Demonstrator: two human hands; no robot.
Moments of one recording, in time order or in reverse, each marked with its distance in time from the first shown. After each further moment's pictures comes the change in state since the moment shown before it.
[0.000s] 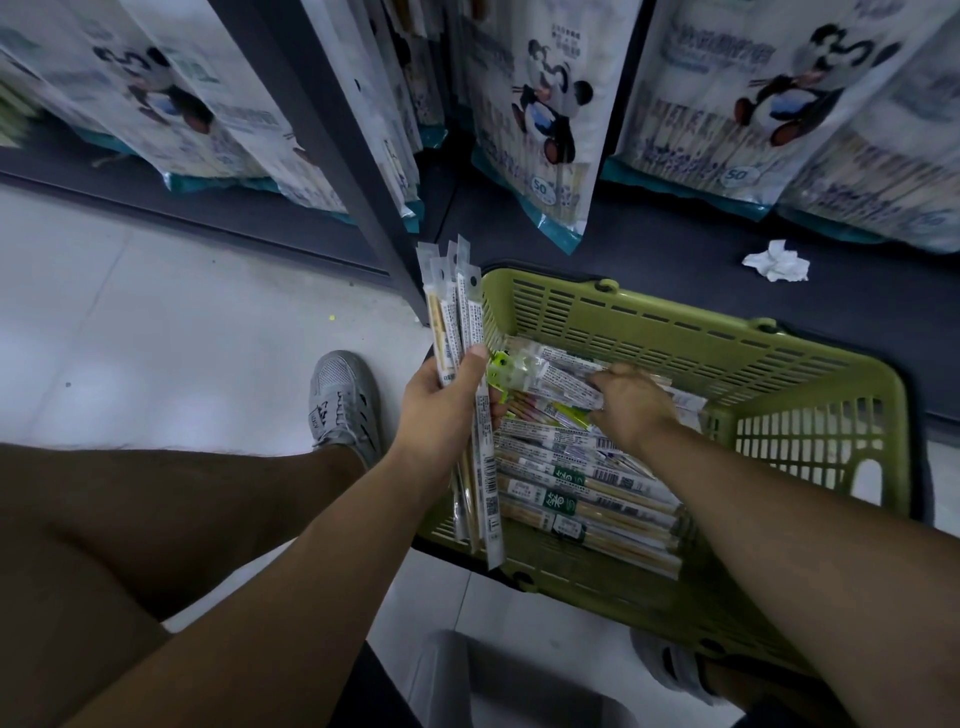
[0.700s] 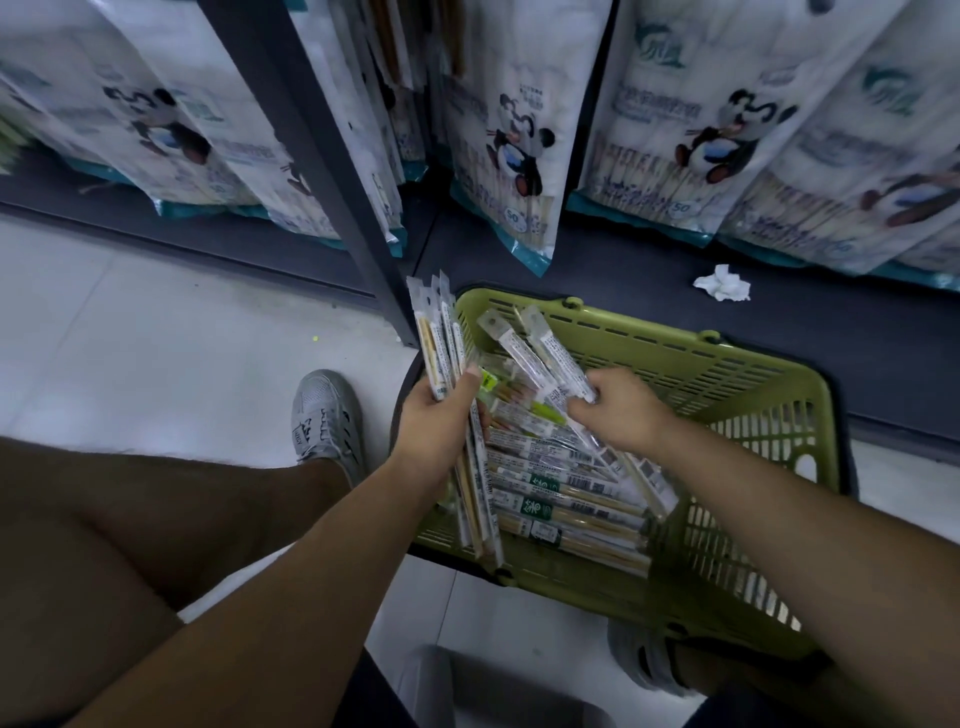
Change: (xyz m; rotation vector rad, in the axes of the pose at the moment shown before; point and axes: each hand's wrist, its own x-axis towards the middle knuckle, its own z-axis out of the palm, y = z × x) left_hand -0.001 -0.008 0.007 0.010 -0.011 -0.048; right_hand -0.047 -0.006 -0.055 0.471 0.025 -0.036
